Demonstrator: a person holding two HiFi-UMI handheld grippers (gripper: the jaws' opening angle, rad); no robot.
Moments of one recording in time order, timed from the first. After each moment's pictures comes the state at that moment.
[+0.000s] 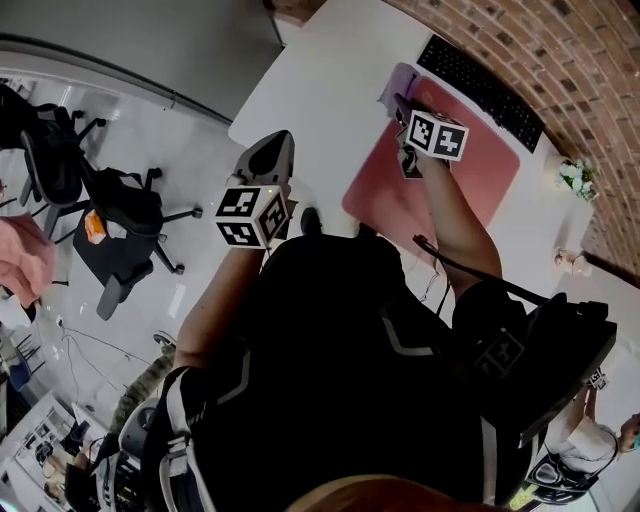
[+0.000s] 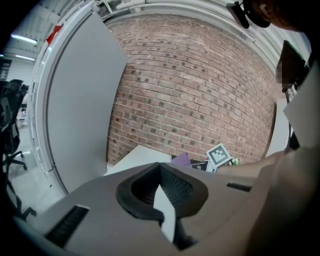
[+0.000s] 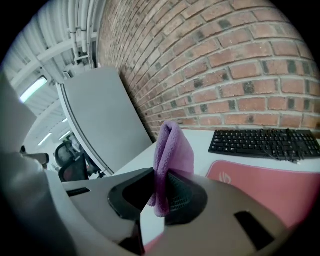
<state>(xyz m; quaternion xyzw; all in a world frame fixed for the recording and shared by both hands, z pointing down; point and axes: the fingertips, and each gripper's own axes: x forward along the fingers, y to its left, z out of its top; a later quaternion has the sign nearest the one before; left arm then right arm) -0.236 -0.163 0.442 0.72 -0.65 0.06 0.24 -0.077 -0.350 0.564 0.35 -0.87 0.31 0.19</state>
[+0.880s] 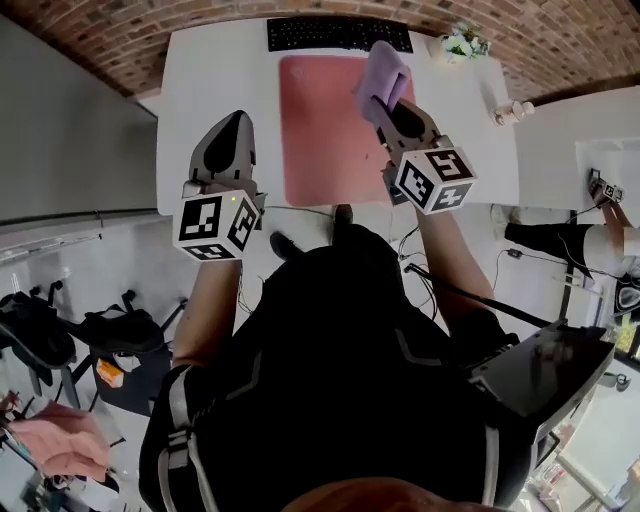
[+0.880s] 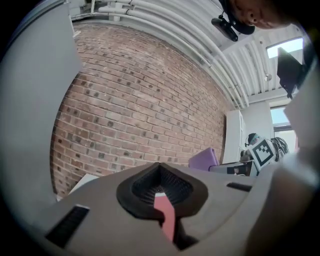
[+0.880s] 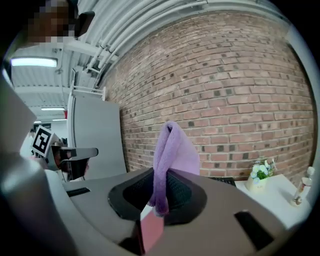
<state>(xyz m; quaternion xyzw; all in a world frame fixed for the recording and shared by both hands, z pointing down) -0.138 -0.200 0.346 0.88 -0.47 -0.02 0.11 0.066 -0.196 0.364 0.55 -0.82 0.12 0.07</state>
